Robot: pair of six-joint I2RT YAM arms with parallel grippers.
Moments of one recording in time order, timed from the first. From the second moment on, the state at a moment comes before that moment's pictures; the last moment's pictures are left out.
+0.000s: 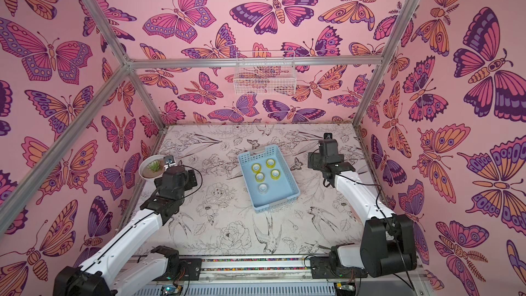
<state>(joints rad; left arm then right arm) -0.20 1.01 0.54 -0.14 -0.54 -0.25 0.20 1.36 0.94 -0.35 0.24 0.15</state>
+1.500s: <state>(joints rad) -0.03 1.54 0.38 0.81 -0.41 -0.13 -0.04 1.51 0.39 0.73 0.03 0.02</state>
